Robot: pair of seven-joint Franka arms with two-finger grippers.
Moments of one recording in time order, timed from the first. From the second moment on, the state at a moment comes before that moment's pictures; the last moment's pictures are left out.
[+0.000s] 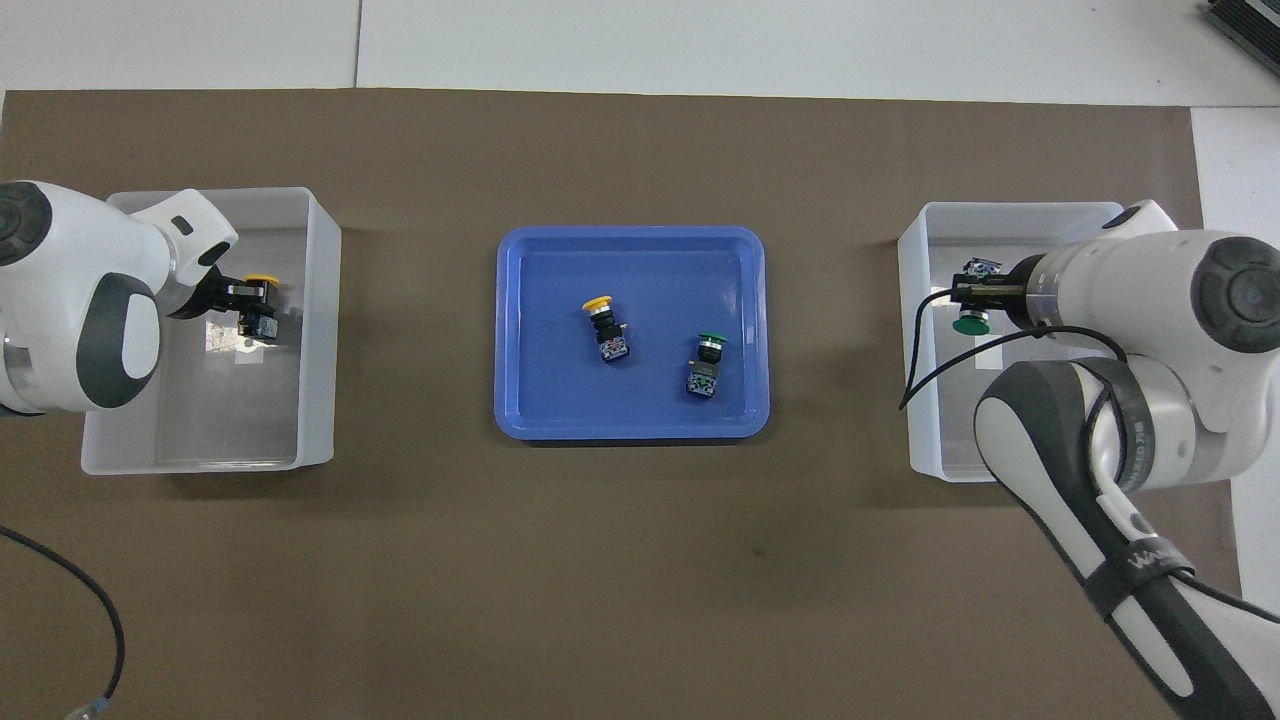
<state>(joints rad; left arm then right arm) 0.15 0.35 -0.14 -1.83 0.10 2.24 0.07 0.04 0.10 -0.01 -2.07 -0.07 2.41 0.18</state>
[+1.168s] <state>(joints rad) -0.11 0.35 -0.16 -1.42 0.04 1.73 -0.39 -0.14 0.31 -0.01 -2.09 -0.07 2.67 -0.05</state>
